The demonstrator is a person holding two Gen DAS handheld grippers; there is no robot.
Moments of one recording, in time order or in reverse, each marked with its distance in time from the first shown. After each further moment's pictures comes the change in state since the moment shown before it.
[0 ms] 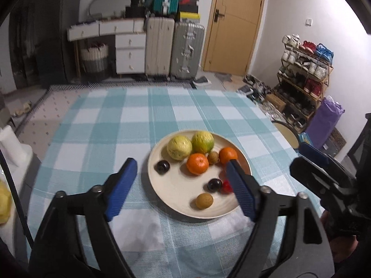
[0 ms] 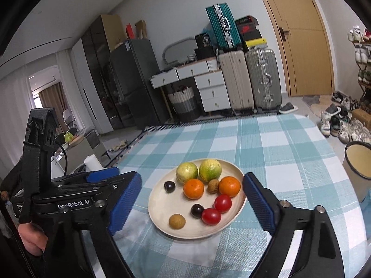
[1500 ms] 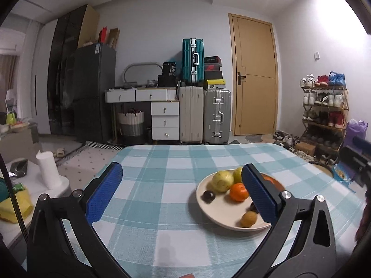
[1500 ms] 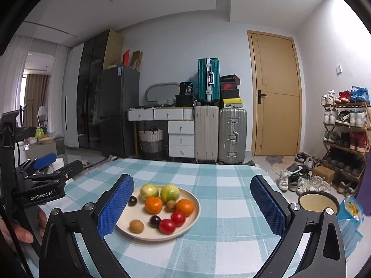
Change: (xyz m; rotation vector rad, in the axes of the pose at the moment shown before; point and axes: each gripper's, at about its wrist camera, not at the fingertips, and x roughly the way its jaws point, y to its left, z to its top) left arm -0.046 0.024 -0.082 0.049 -0.472 0.225; right arm -0.064 0.012 -0.052 -0.232 -0.318 -0.261
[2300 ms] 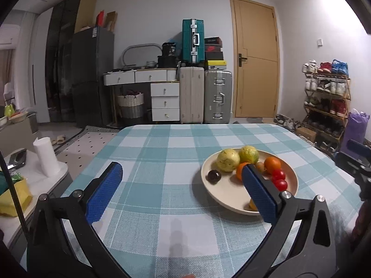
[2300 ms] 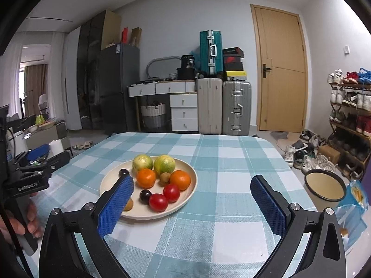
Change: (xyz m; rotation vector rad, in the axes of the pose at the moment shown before) left arm 0.040 0.005 -0.024 -0.011 0.130 -0.005; right arm 0.043 -0.016 -0.025 0.025 0.168 0.043
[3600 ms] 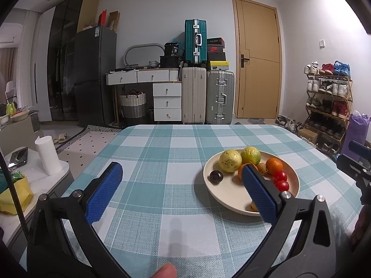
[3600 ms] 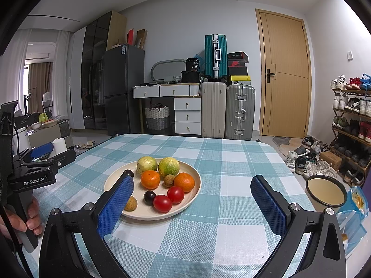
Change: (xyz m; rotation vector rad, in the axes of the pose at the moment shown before) left arm -0.003 0.005 0.000 -0.009 -0.004 0.009; right arm -0.005 0.003 -0.003 -0.024 -0.021 0.009
